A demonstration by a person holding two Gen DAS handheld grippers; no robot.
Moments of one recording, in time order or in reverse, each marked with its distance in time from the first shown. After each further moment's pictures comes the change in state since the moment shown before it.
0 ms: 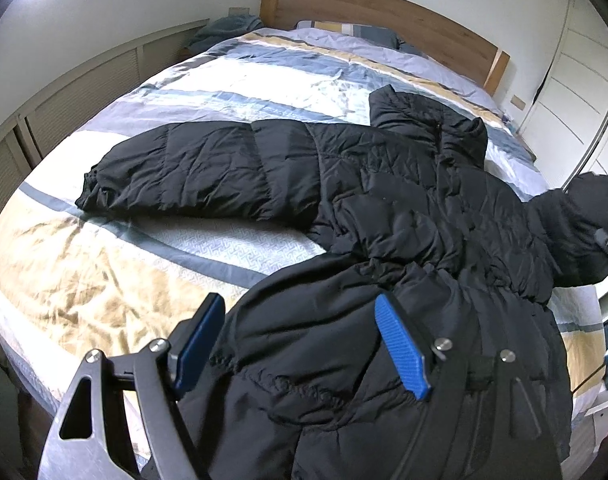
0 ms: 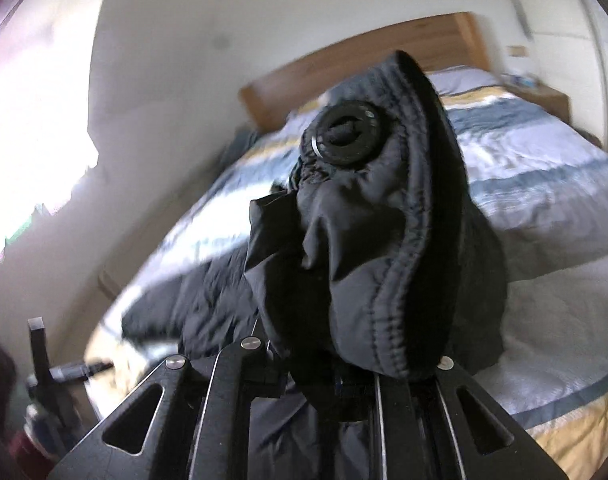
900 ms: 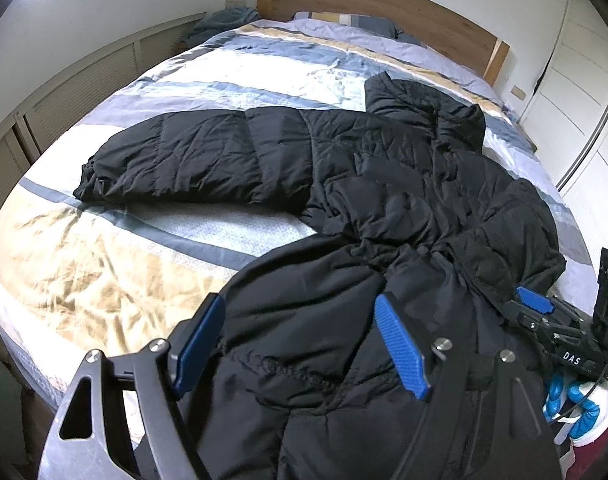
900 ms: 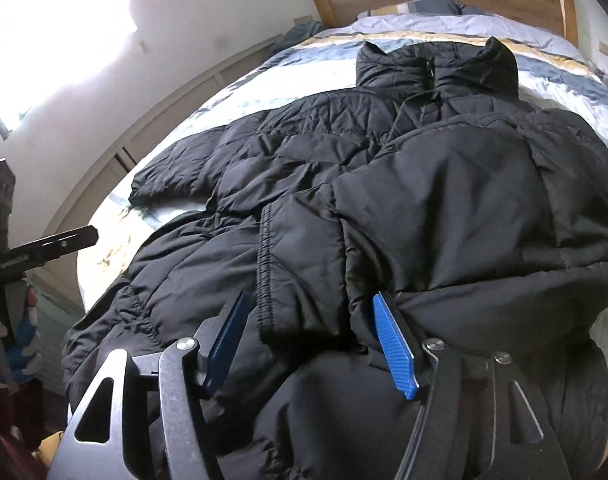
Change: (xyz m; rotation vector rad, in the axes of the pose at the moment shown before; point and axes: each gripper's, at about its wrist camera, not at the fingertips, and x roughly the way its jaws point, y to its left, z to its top) left arm 0.001 -0.015 -0.010 0.021 0.037 0.015; right arm 0.094 0.085 -0.092 -0.209 0.329 0.076
